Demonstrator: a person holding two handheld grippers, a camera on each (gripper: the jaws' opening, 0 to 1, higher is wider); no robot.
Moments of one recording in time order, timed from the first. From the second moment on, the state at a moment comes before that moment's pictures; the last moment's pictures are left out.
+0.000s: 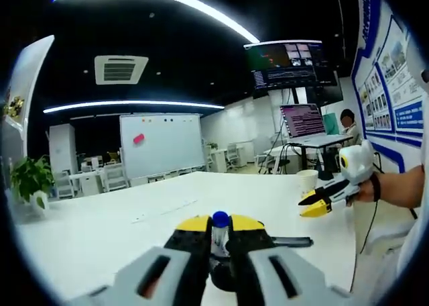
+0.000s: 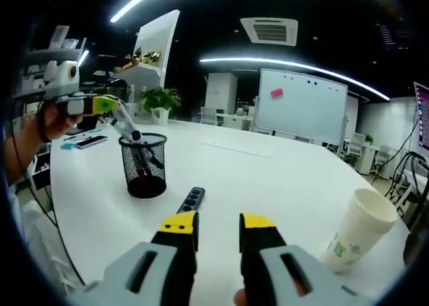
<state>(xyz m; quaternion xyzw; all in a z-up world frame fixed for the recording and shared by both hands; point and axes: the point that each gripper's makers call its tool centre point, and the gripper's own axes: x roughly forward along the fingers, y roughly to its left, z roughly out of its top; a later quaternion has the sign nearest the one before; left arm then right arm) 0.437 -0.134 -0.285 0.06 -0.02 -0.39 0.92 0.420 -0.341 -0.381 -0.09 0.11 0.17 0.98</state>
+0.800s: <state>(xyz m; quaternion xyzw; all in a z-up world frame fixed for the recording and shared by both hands) 0.446 -0.131 -0.303 0.05 0.02 -0.39 0.92 0.418 -0.343 -0.384 -0.08 0.11 0.17 0.98</state>
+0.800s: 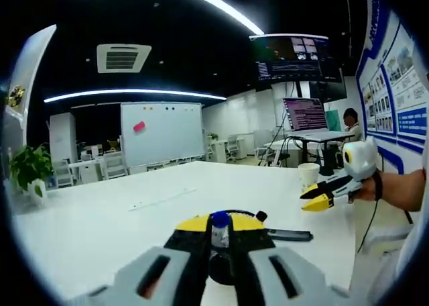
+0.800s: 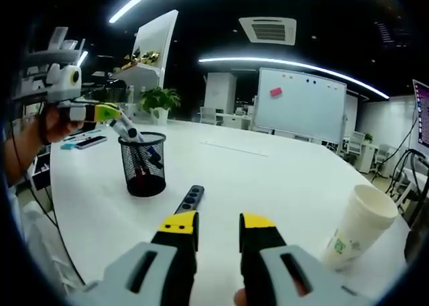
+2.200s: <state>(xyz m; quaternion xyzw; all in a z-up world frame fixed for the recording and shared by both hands) 0.444 -0.128 -0.304 0.04 0.02 -0.38 0.92 0.420 -0.343 -0.382 -0.08 0.11 0.17 0.98</state>
